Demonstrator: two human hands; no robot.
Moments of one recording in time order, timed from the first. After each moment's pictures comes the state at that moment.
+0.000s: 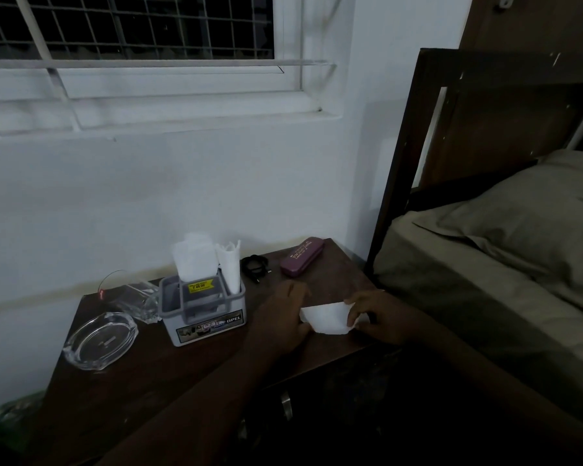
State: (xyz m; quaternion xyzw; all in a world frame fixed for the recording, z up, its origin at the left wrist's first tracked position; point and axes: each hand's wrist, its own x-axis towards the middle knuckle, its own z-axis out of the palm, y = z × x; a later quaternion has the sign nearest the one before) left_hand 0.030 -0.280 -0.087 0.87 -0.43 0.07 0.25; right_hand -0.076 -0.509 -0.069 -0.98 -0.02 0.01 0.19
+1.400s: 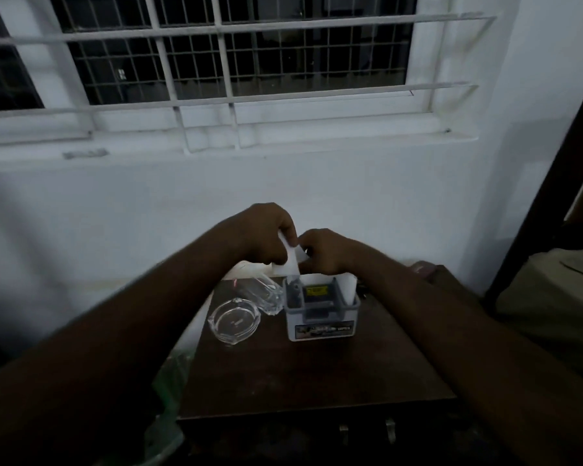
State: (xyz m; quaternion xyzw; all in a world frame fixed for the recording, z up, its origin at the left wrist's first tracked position) left_hand 0.070 -0.096 0.140 0.95 -0.27 -0.01 0.13; right_hand 0.089 -0.261 0.074 -0.96 -0.20 0.00 0.21
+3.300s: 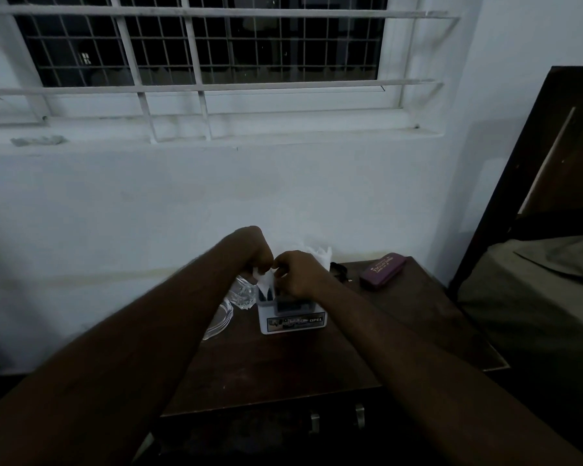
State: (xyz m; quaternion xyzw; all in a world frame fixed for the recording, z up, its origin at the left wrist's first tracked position) left_hand 0.103 -0.138 0.084 0.96 -0.03 -0.18 0.20; right_hand 0.072 -0.253 0.014 -0.95 -0.05 -0.03 0.29
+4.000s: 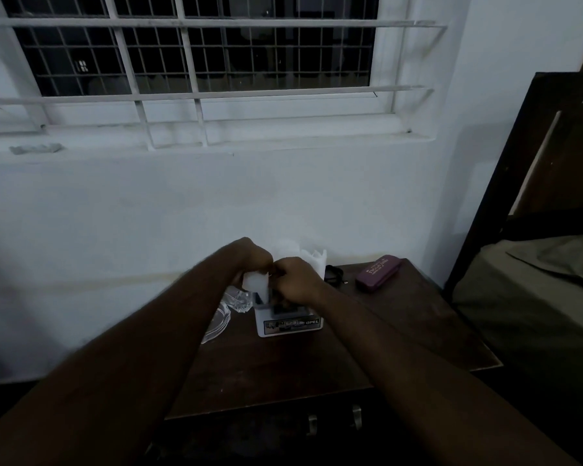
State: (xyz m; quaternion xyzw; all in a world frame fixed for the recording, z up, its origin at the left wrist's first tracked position) left_hand 0.099 -0.133 0.070 0.92 -0.01 -0.18 0.36; right_hand 0.061 -0.249 0.015 -0.90 -0.03 0.00 0.43
